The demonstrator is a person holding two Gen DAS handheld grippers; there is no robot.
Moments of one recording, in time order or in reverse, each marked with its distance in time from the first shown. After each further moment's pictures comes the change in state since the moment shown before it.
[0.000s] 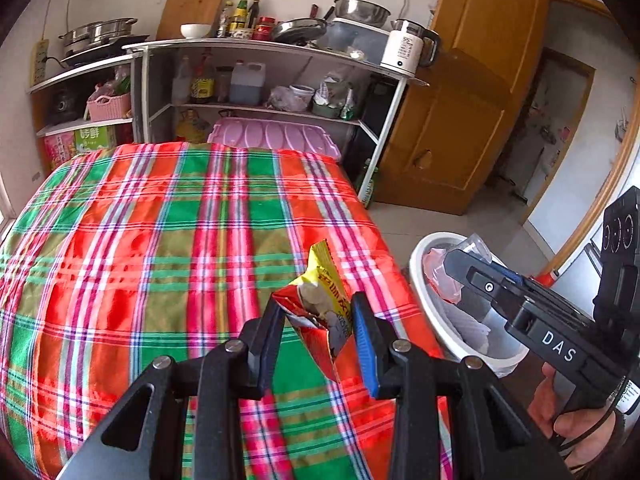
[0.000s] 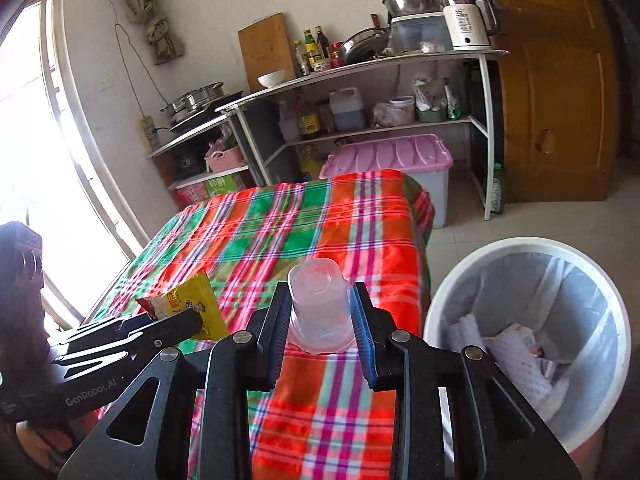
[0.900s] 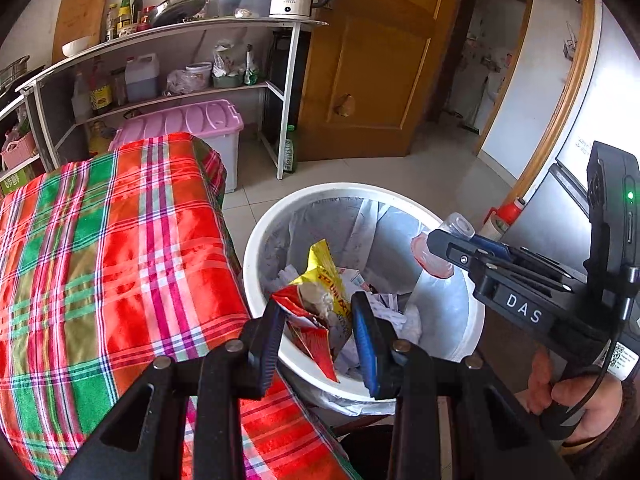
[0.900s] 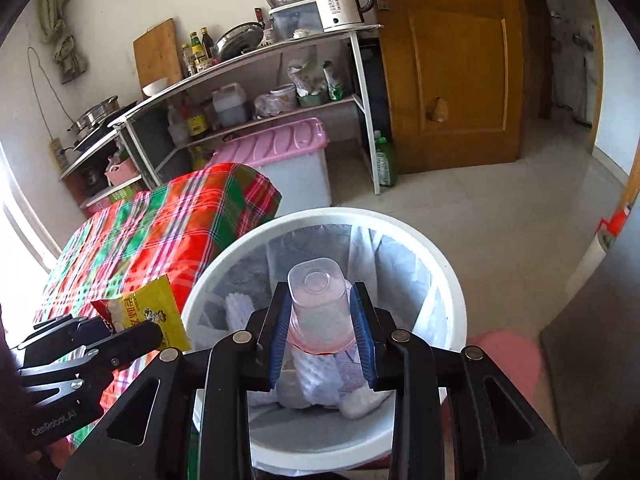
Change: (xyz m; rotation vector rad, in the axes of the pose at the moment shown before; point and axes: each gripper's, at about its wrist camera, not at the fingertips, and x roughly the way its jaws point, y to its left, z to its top) left arm 0.080 -0.159 -0.005 0.223 0.138 -0.127; right arm -0.042 -0.161 -0.013 0.136 0.049 -0.283
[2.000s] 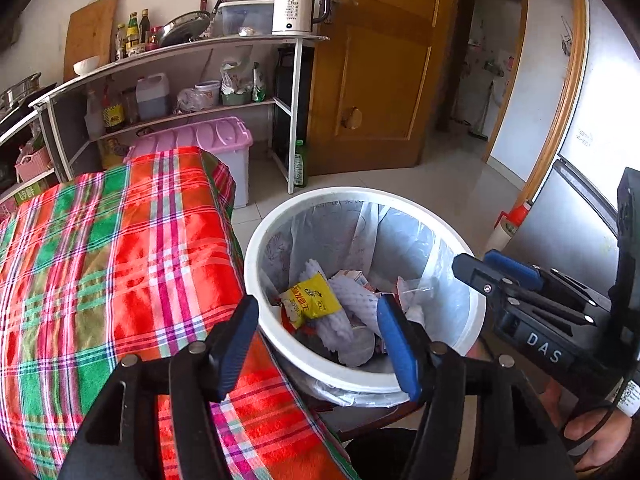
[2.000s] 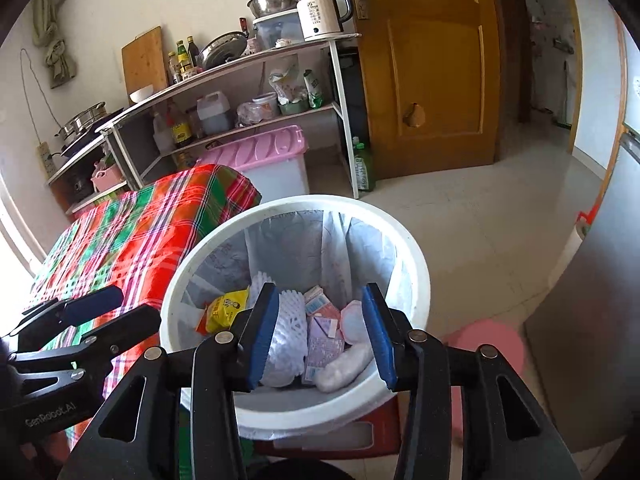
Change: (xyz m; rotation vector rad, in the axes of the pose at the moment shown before) left arm -0.020 -0.016 -0.020 0.024 -0.080 0.072; right arm -0.033 -0.007 -0.032 0.019 -0.059 -0.075
